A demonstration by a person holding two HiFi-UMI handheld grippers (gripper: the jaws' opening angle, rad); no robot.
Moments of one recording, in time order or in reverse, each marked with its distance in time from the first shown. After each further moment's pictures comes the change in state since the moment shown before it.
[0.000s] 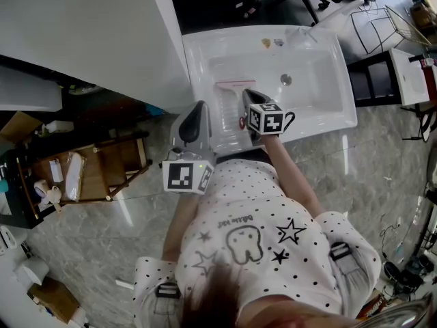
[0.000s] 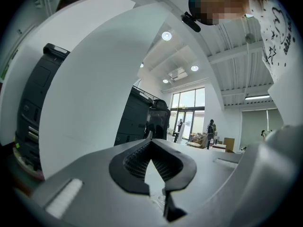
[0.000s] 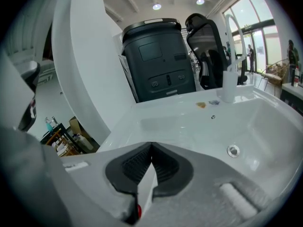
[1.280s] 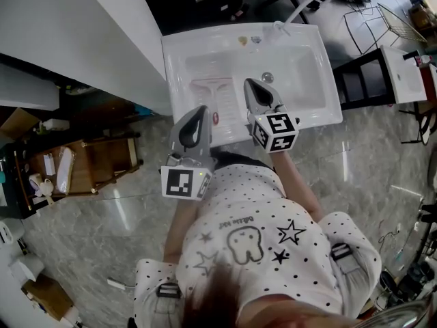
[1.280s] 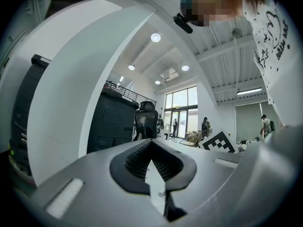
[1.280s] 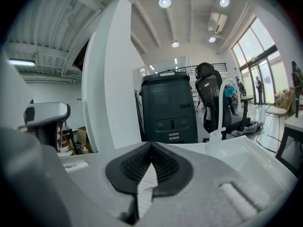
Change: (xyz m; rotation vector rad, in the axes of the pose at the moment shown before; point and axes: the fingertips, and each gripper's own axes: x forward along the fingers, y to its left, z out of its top) left arm -0.003 -0.112 -0.002 0.081 -0.029 -0.056; right arm -0.150 -0.012 0.095 -0.203 -0.398 0.071
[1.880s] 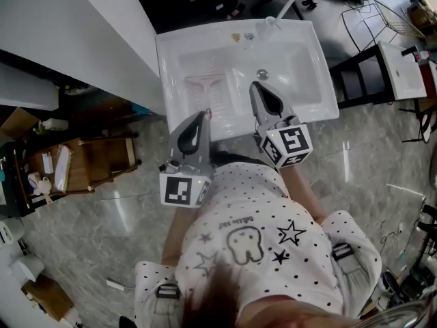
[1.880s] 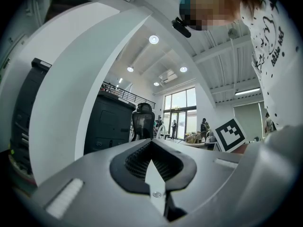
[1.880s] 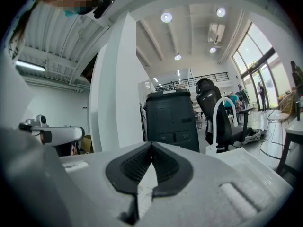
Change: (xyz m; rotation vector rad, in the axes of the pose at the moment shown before) left arm -0.016 -0.038 -0.001 0.013 -0.019 -0.008; right arm -0.069 0.000 0.039 -0.021 -0.159 0.050
